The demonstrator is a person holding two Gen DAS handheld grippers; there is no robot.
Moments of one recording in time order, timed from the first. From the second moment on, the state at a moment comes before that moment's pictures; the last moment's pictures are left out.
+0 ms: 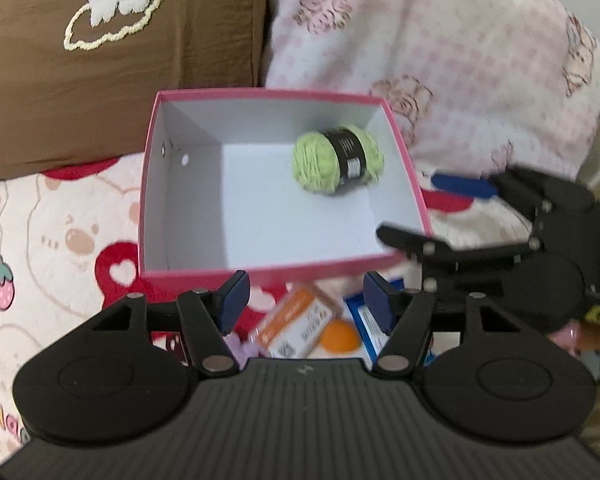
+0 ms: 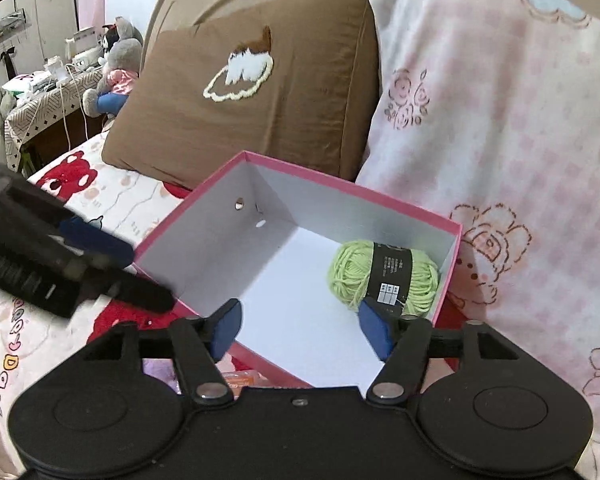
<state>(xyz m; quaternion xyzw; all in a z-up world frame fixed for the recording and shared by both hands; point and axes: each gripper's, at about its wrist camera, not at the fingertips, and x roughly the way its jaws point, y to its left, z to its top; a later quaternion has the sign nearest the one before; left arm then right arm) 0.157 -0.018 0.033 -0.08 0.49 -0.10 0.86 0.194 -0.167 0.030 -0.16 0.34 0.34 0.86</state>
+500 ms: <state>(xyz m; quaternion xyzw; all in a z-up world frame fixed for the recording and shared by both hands) 0.115 0.002 0.040 -0.07 0.49 -0.08 0.86 0.138 -0.185 0.060 -0.26 0.29 0.36 0.85</state>
